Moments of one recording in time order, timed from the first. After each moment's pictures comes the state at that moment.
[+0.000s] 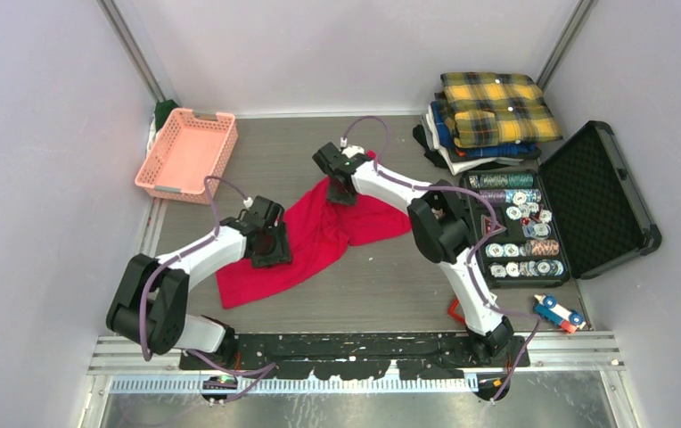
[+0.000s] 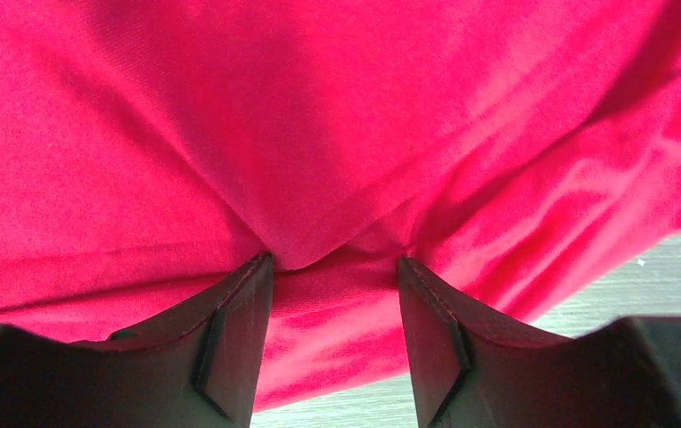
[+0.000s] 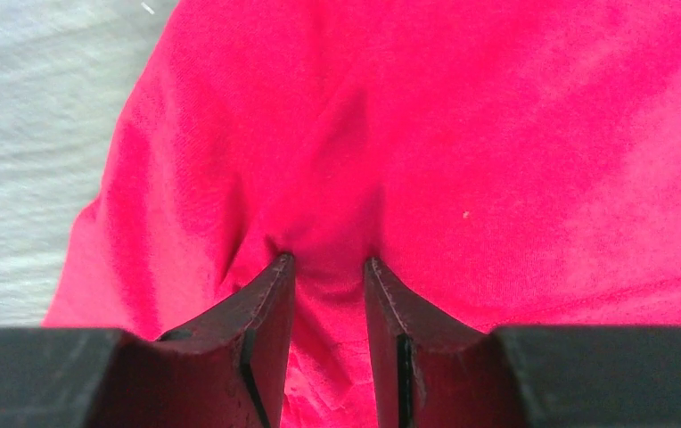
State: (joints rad) left arm -0.42 1.40 0.72 -0.51 -0.05 -0.57; right arm 0.72 2.30 1.86 -0.71 0.33 0.85
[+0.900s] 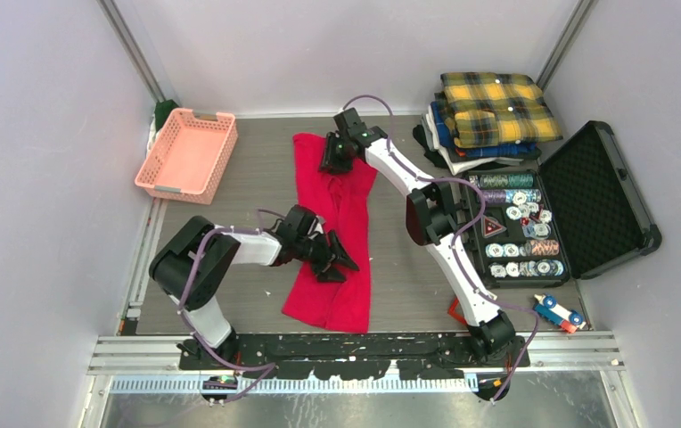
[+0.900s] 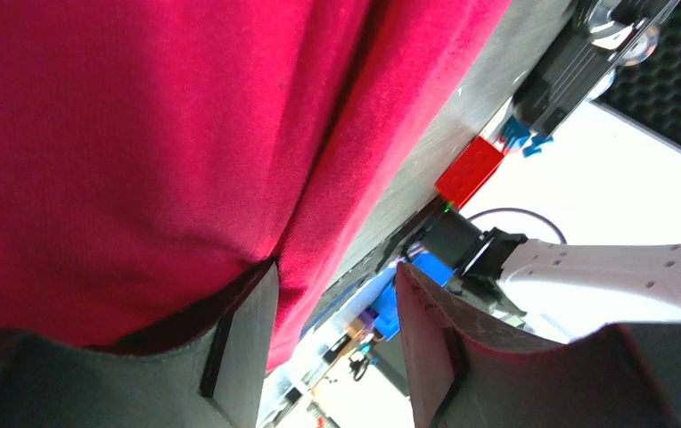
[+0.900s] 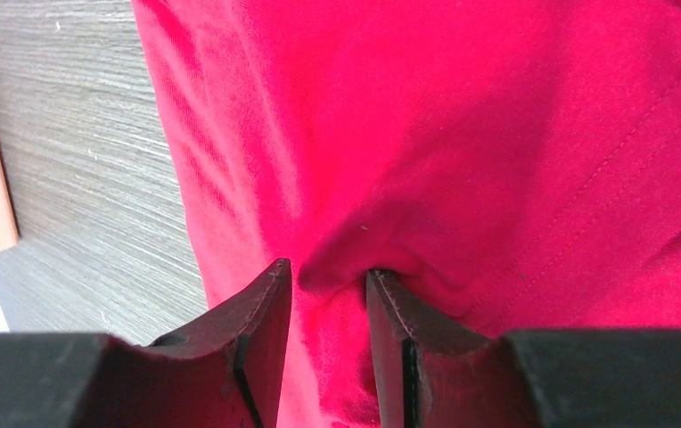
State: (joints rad) left arm -0.62 1.70 0.68 0.09 0.64 -1.15; right arm 0.53 2.72 2.55 -0.71 -0.19 0.65
